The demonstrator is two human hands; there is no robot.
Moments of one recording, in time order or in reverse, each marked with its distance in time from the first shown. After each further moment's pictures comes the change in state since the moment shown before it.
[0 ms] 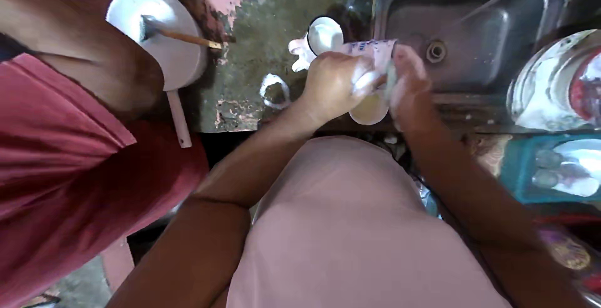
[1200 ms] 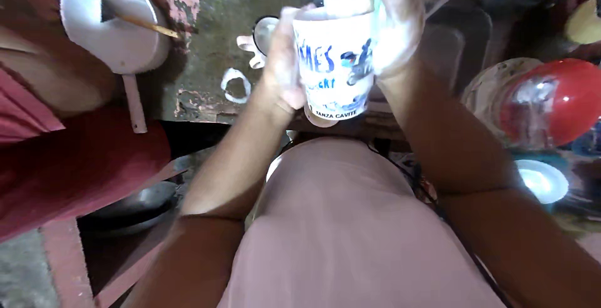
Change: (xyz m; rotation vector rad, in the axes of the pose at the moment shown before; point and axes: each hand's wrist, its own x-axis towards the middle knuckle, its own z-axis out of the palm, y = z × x) left_hand 0.048 0.017 0.058 -1.930 0.031 -0.507; right_hand 0.079 -0.046 -0.069 0.710 -0.478 -0.574
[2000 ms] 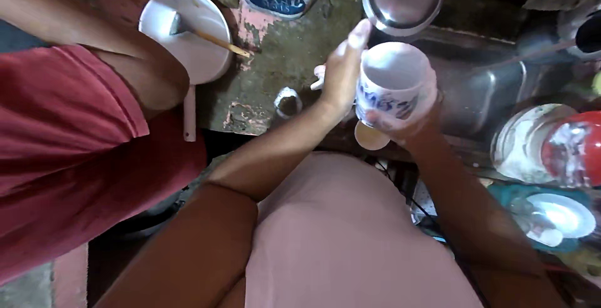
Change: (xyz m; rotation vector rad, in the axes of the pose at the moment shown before) left_hand -0.025 0.079 0.009 0.677 0.606 0.288; right_hand -0.043 0.053 0.078 -0.863 0.085 0.108
